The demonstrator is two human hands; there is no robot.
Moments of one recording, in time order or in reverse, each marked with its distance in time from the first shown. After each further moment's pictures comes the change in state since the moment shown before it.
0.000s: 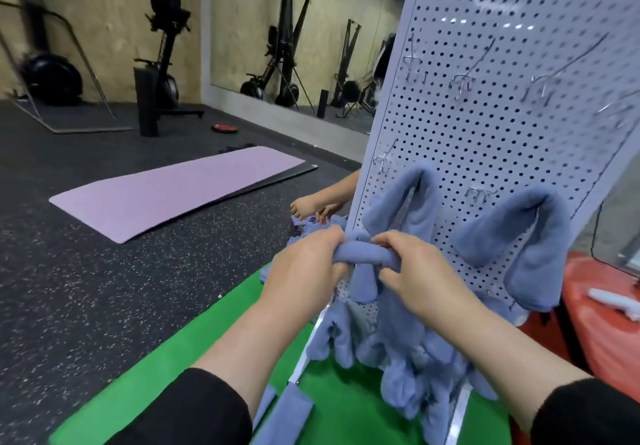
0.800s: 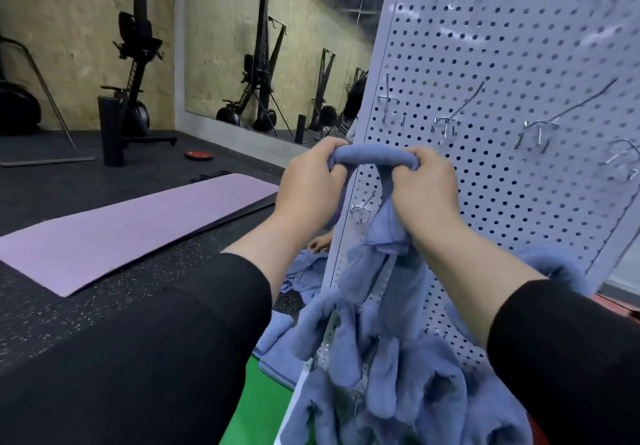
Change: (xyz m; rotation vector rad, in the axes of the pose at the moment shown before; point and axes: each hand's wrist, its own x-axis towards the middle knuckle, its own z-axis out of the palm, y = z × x) left_hand 0.216 0.032 -0.020 -0.421 0.247 -0.047; right_hand 0.176 0.000 -0.079 0.406 0.585 0.251
